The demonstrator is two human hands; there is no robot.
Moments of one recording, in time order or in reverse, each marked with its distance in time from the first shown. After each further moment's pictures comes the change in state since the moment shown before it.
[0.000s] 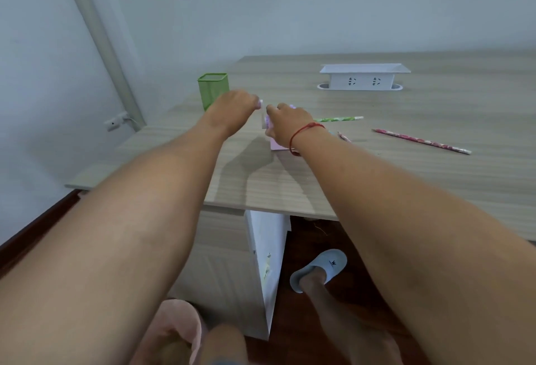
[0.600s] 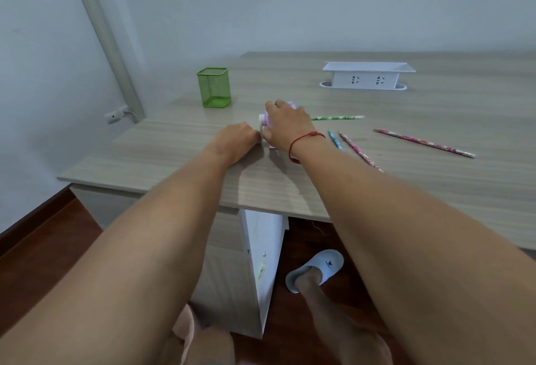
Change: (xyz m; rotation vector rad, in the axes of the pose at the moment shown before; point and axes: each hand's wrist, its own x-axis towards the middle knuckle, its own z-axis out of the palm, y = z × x) left_hand -0.027 0.026 0.052 0.054 -0.226 0.032; right_hand -0.007 -0.003 0.008 0.046 0.087 0.015
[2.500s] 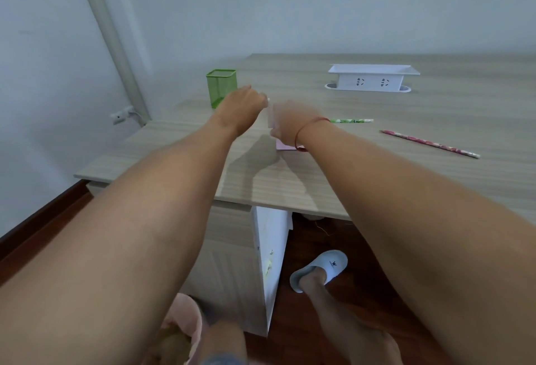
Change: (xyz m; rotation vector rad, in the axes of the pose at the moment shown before) left_hand 0.003 -0.018 -0.061 0.037 0.219 -0.055; right_hand 0.000 -0.004 -0.019 -0.118 -0.173 -0.011
